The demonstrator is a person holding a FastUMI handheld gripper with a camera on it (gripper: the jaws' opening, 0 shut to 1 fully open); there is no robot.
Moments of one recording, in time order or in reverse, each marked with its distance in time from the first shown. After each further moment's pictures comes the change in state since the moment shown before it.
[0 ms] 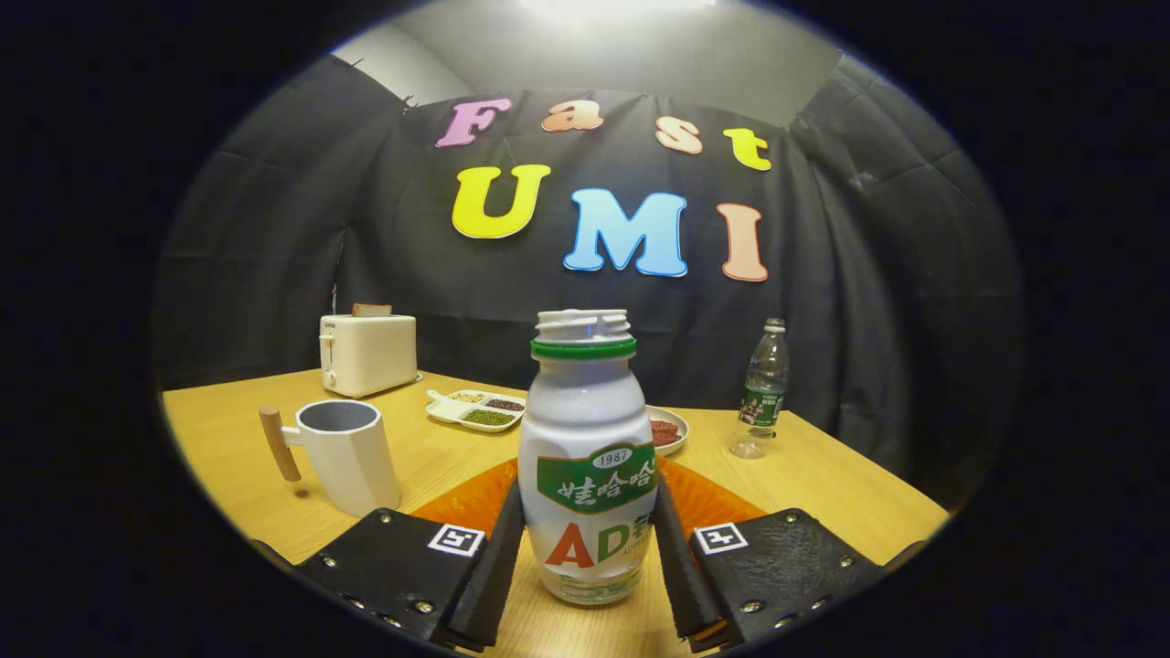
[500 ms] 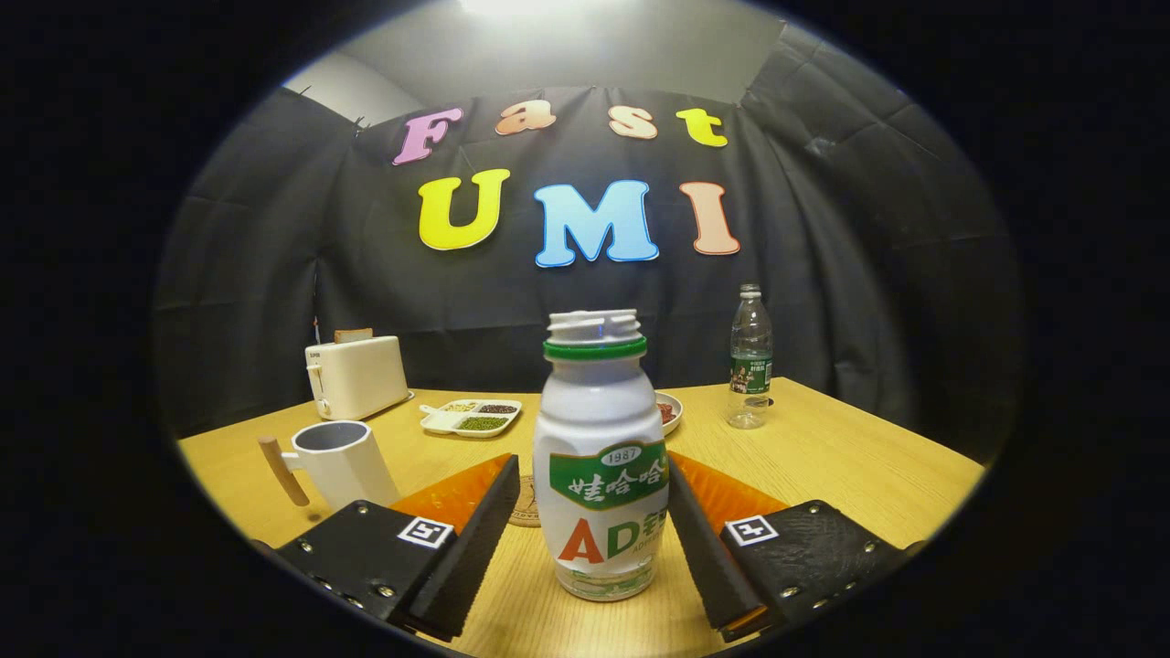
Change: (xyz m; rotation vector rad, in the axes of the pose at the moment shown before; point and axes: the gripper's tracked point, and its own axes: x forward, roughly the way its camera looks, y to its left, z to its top) arm 0.000 -0.006 -0.016 0.159 0.012 -0.042
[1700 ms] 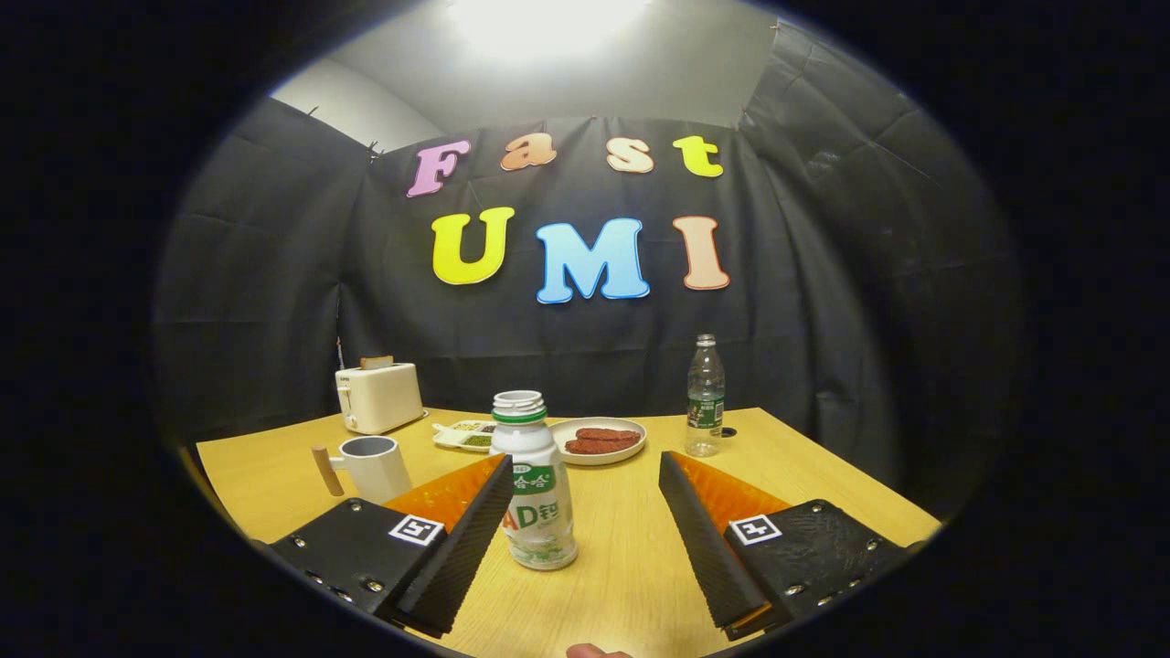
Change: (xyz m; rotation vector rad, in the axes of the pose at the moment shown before) arm -0.086 -0.048 0.047 0.008 -0.062 0.065
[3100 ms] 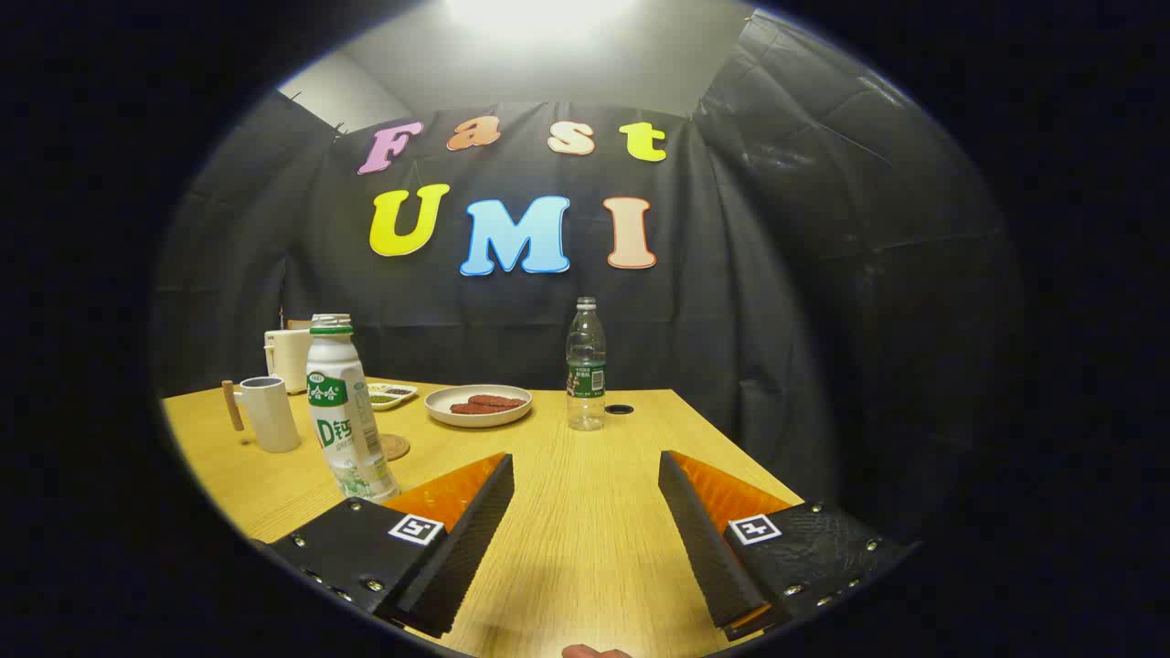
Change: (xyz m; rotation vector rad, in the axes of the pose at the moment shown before) arm -0.016 -0.169 -0.047 -0.044 0.026 -0.162
